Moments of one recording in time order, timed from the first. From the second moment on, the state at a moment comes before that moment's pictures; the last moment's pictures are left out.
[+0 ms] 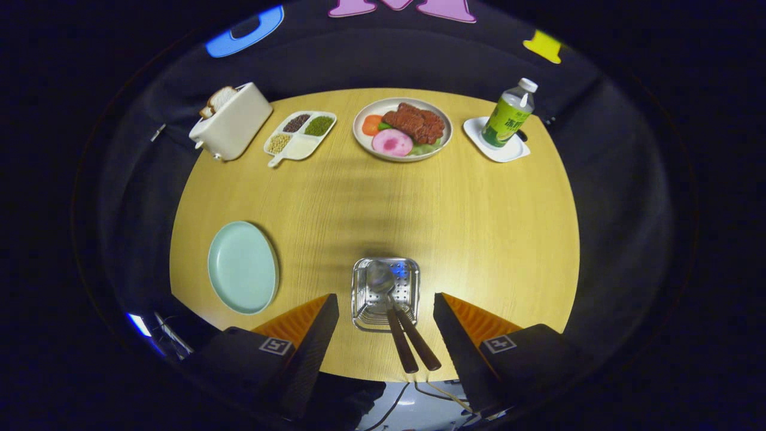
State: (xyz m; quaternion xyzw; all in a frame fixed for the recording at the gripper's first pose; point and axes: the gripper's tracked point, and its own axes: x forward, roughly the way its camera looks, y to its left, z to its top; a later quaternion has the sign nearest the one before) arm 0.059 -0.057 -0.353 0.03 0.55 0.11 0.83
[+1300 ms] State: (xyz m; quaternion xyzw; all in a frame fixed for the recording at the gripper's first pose) arm 0.080 -0.086 -0.227 0.00 0.23 0.12 0.97
